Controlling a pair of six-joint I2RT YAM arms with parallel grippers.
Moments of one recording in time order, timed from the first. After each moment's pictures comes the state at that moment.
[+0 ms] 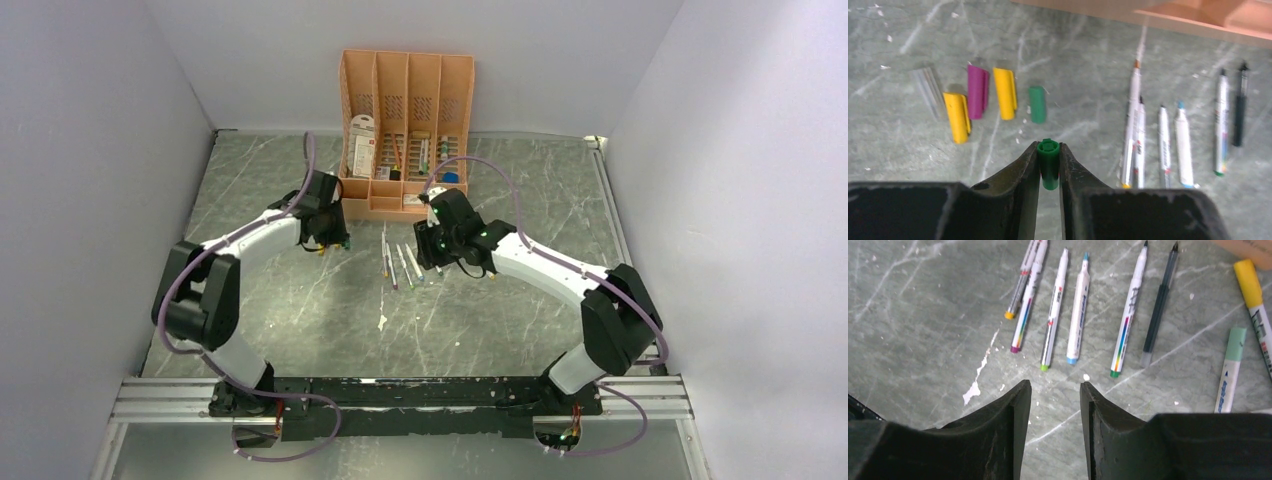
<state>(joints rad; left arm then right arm) -0.36 1.61 1.03 -0.35 -0.01 -0.49 0.71 1.54 1.08 -0.36 -0.04 0.28</state>
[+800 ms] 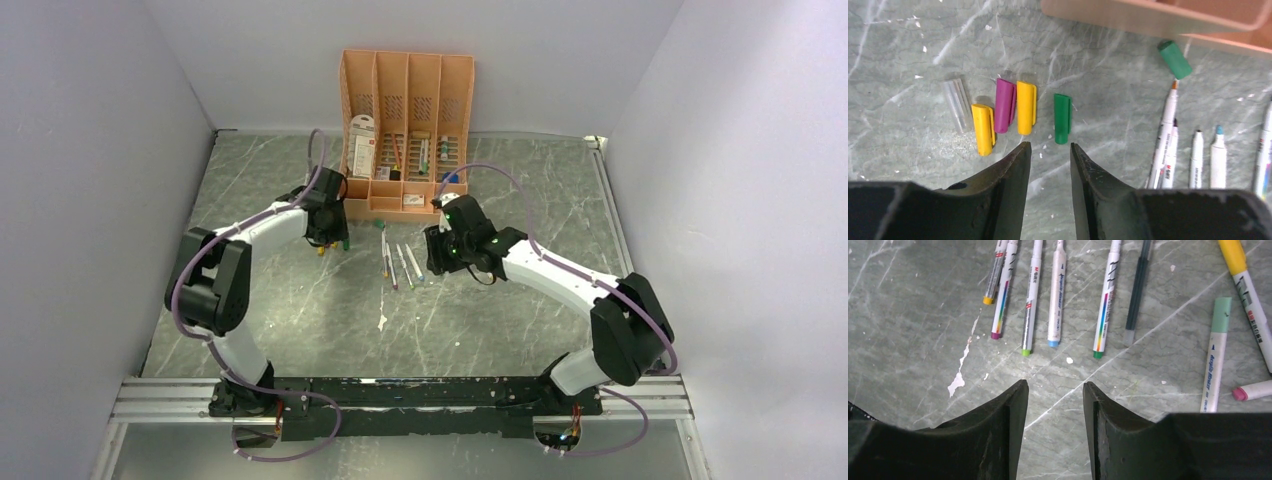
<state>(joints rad) -0.36 1.75 1.12 -0.40 -0.14 -0.47 0.68 1.47 0.97 -0.35 -0.04 0.29</state>
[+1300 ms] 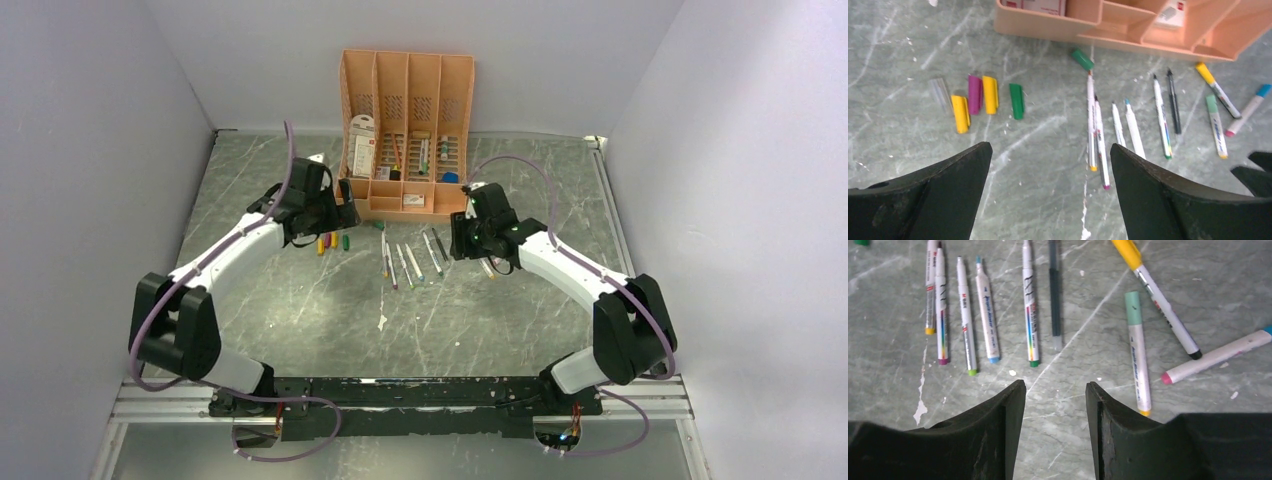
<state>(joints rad) -0.36 1.48 1.09 -0.41 -0.04 -0.48 0.52 1.46 0.97 -0.37 -0.03 0.28</state>
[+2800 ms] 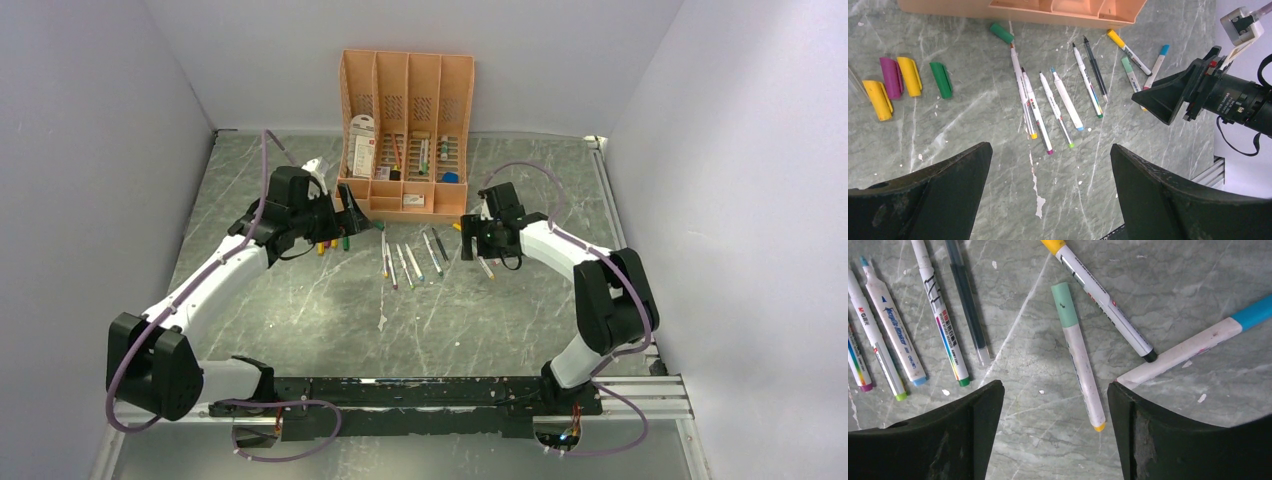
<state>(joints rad) -0.36 1.28 0.98 -0.35 0.24 -0.55 0.35 1.61 0.96 -0.37 -0.06 0.23</state>
